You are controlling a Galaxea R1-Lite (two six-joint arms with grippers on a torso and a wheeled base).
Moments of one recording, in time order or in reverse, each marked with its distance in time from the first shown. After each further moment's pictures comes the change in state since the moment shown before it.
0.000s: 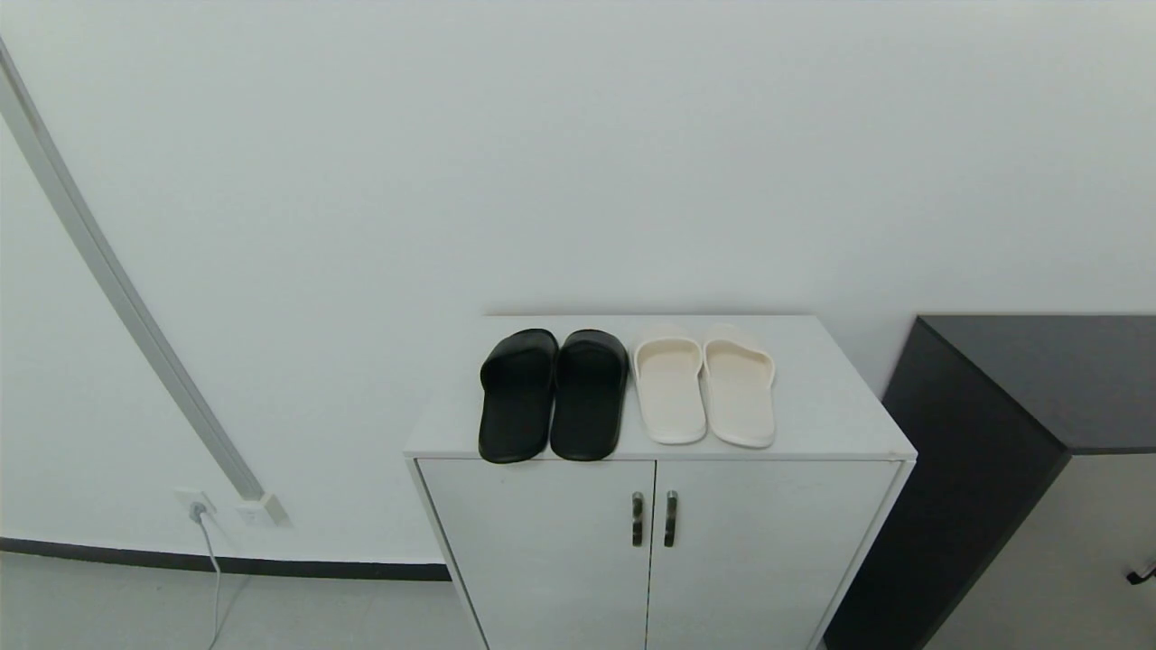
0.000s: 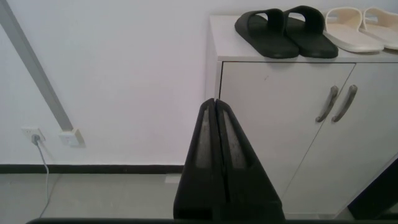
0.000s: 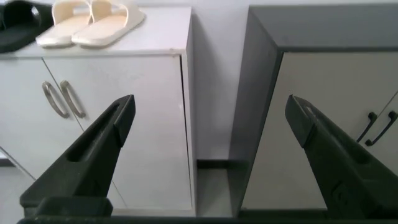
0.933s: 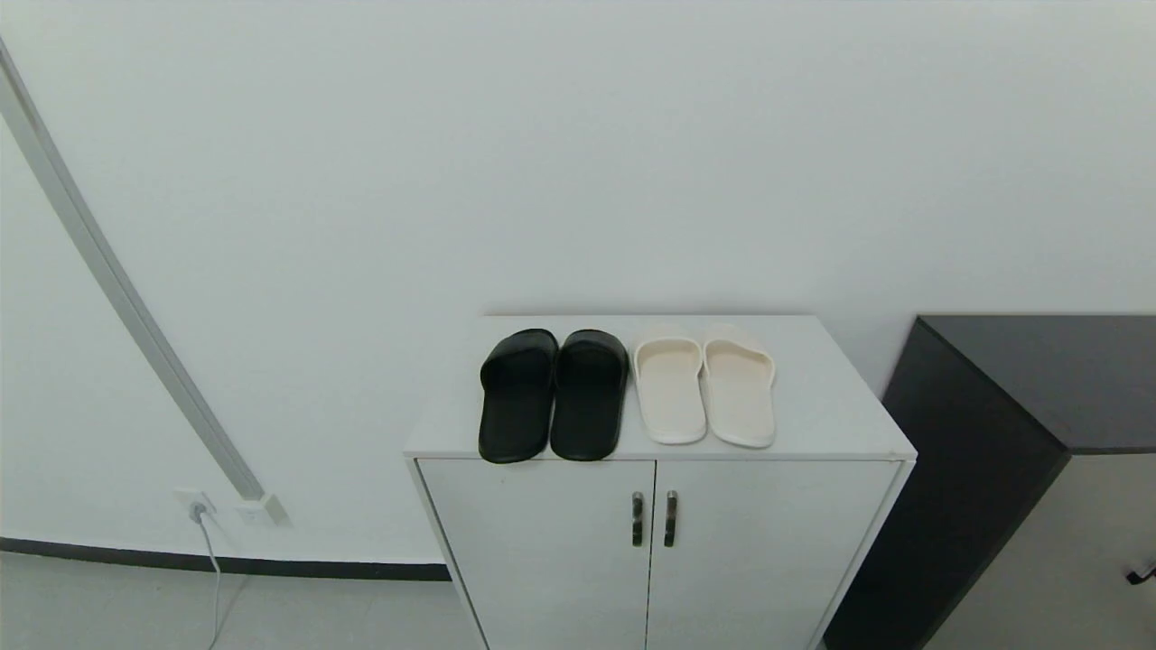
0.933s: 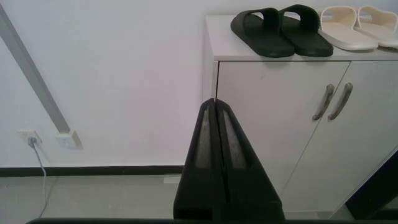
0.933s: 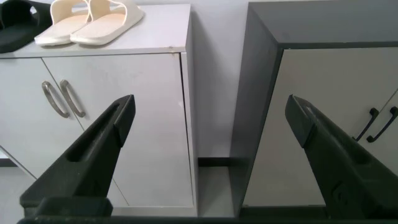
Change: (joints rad) left arm 0.000 0.000 0.000 0.000 -0.018 0.004; right arm 0.000 0.000 0.005 0.011 -0.004 0.009
